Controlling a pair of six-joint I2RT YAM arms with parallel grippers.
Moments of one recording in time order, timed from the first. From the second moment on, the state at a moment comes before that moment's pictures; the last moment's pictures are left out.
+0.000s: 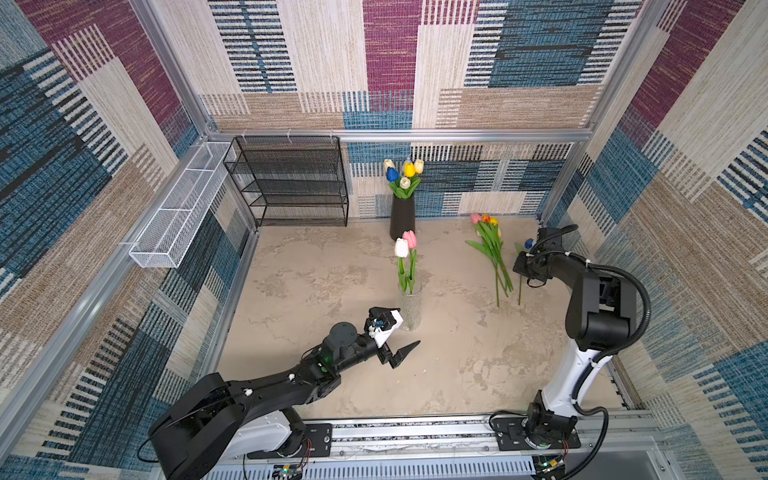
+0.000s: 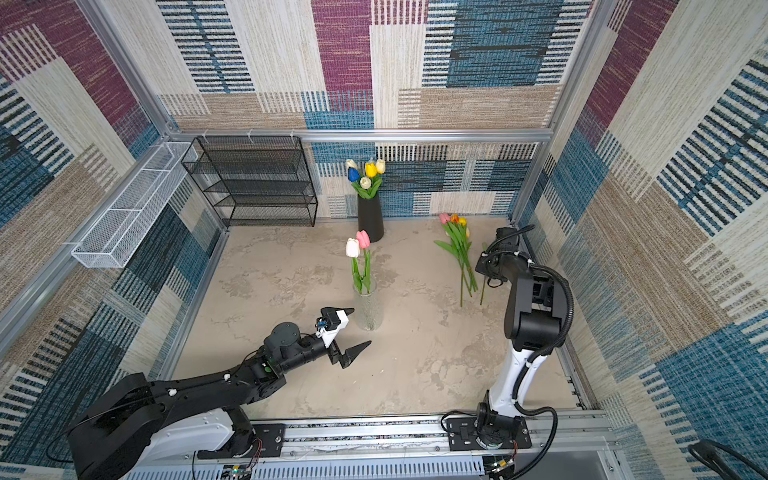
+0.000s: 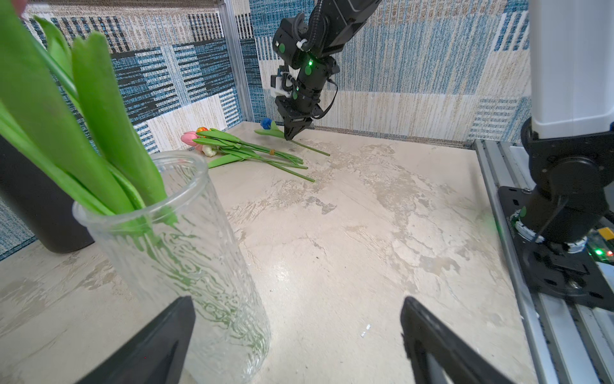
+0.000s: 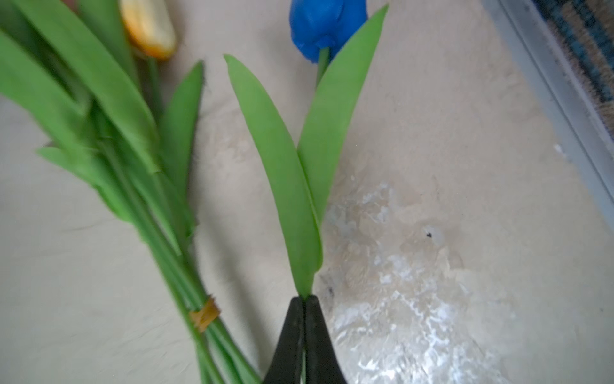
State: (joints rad) left arm -0.82 1.18 0.32 0.74 0.24 0.13; right arm -0.22 1.90 1.30 -0.36 -0.07 0.26
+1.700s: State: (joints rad) left arm -0.82 1.16 0.30 0.74 0.21 0.13; right arm 0.50 1.49 0.68 1.39 -0.44 0.63
